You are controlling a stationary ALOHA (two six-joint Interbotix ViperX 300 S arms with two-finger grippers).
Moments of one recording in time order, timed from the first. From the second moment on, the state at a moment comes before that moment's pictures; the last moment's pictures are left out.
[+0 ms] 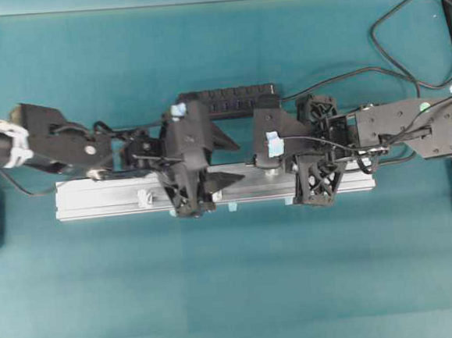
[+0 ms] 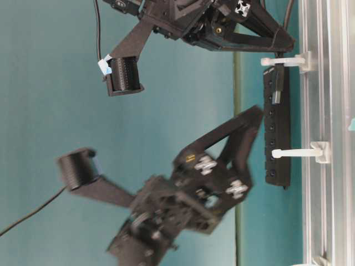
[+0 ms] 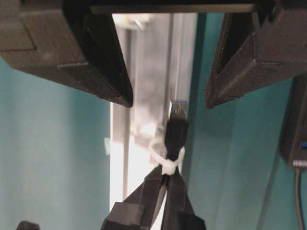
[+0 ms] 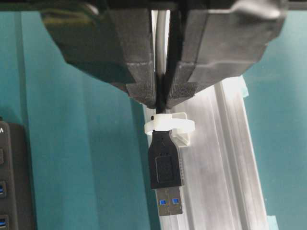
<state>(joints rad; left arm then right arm) 0.09 0.14 0.60 0.02 -0.20 0.01 -0.08 -0.01 0.67 -0.20 0.48 0.19</state>
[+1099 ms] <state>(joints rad) 0.10 0.27 0.51 0.02 -0.21 0.03 -0.08 -0.01 0.67 -0.20 0.46 0.19</state>
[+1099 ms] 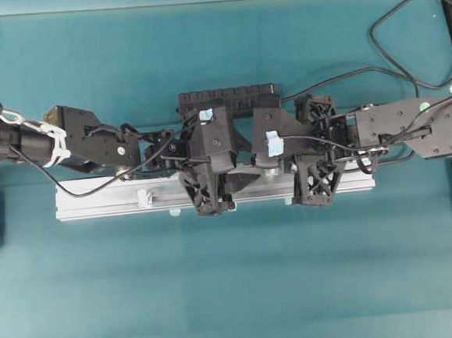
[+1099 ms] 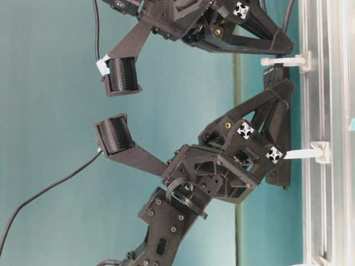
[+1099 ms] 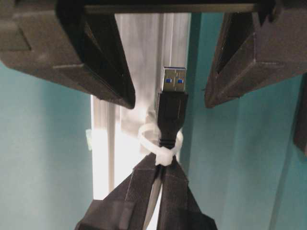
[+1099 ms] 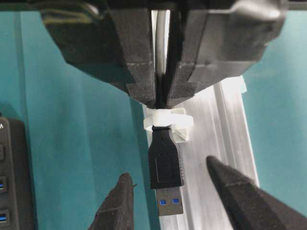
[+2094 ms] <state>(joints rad) 0.10 0.30 0.48 0.02 -0.21 0.02 -0.08 -0.01 0.67 -0.20 0.46 0.19</state>
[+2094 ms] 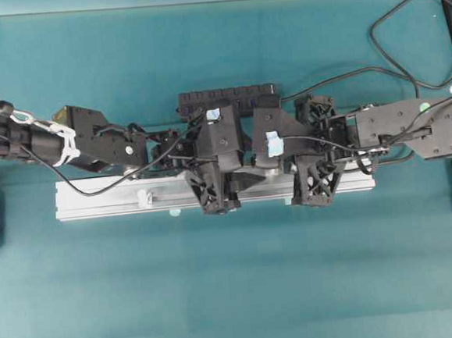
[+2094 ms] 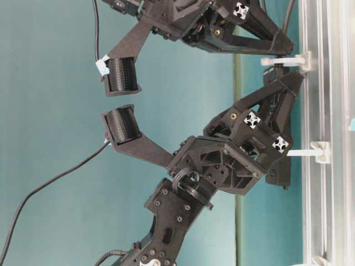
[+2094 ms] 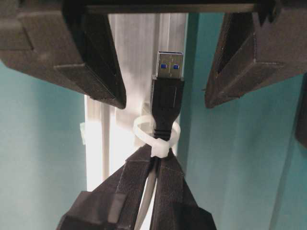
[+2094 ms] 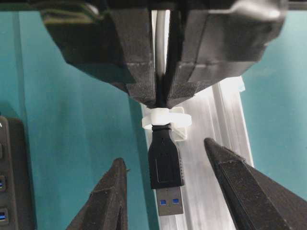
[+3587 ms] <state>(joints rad) 0.10 0.25 0.51 0.02 -0.21 0.03 -0.08 -0.02 0.67 -0.19 0.48 0.20</state>
